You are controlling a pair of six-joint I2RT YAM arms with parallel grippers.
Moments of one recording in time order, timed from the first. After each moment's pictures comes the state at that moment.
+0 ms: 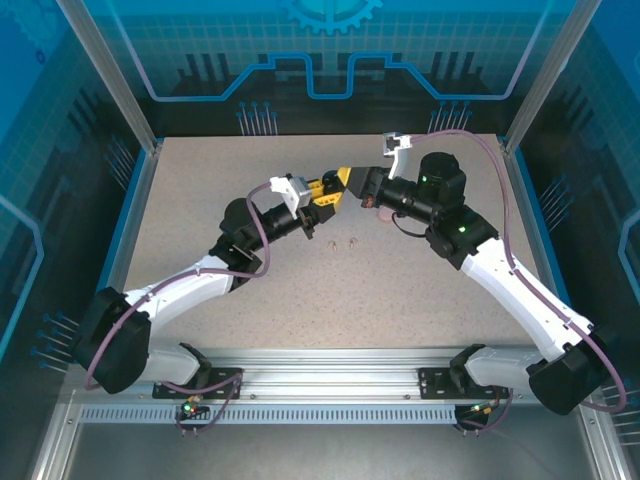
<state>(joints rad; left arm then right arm) -0.58 1.35 0.80 0.79 0.43 -0.04 0.54 1.22 1.19 -0.08 -0.40 0.67</state>
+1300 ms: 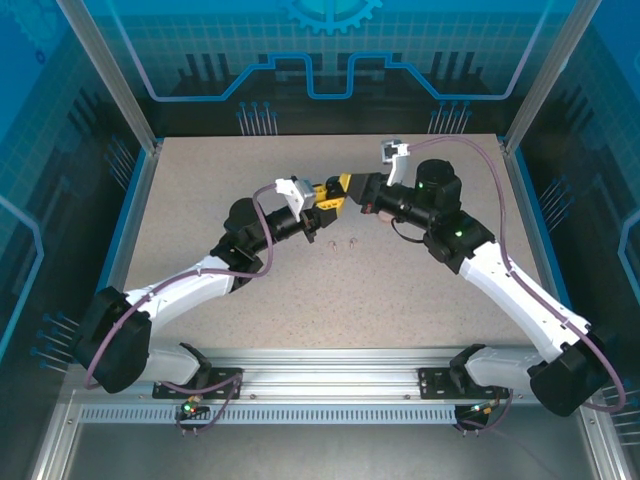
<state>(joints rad) -0.58 1.35 0.80 0.72 0.43 -0.04 0.54 1.20 1.12 -0.07 -0.36 0.61</state>
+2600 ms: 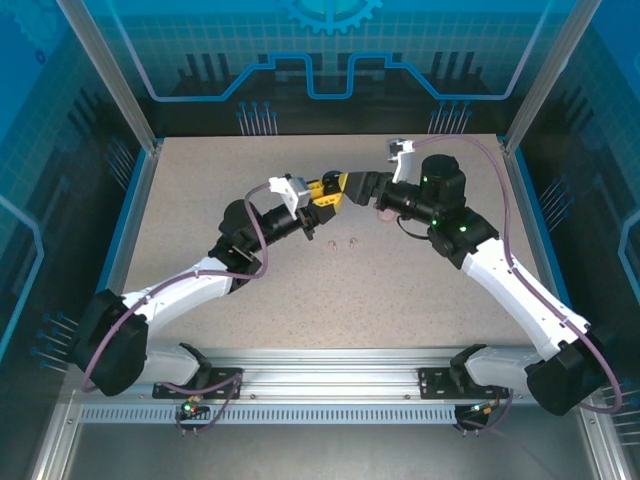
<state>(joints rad) -0.59 1.33 0.79 0.79 0.42 -0.07 0.48 1.22 1.16 -0.13 -0.41 0.65</state>
